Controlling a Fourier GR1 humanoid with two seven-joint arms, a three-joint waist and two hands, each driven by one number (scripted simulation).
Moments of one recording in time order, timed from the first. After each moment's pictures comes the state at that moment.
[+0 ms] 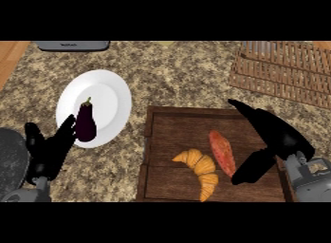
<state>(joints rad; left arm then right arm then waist) -0.05 0.30 -0.07 -1.30 0.28 0.11 0.22 -0.33 -0.44 0.36 -1.79 0.16 0.34 0.92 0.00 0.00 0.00</state>
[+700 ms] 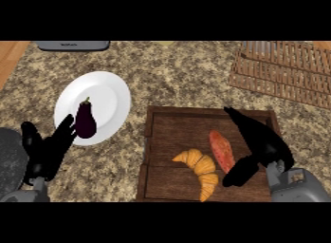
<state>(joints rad) -0.03 0.27 -0.02 -1.35 0.23 0.07 0.27 -0.25 -0.30 0.36 -1.75 0.42 0.36 0.88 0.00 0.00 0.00</state>
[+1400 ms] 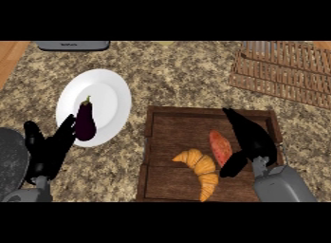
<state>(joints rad) -0.05 0.23 0.03 -1.33 0.18 0.03 0.27 -0.24 -0.21 0.33 -1.54 0.66 0.29 0.70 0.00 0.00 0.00</state>
